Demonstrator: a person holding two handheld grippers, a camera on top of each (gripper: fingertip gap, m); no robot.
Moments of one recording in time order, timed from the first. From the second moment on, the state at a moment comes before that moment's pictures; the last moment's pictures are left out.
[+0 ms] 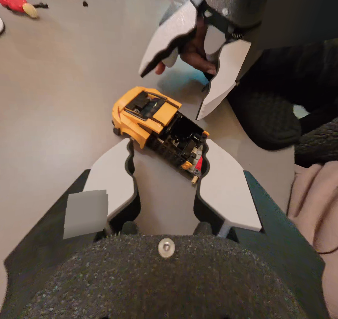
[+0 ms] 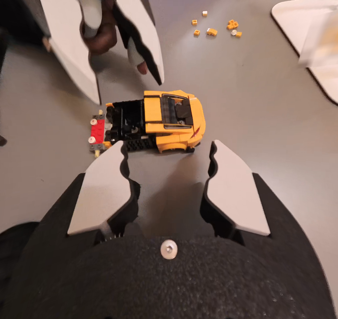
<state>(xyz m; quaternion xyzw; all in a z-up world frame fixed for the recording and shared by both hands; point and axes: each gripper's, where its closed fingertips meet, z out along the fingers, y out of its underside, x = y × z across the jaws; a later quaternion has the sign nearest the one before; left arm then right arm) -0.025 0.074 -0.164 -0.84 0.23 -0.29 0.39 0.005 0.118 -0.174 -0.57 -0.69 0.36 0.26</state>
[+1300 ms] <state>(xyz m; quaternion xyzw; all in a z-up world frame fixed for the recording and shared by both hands) -0.020 0.088 -0.199 -0.83 0.38 -0.11 0.39 0.097 0.087 -0.178 -0.74 -0.62 0.14 0.24</state>
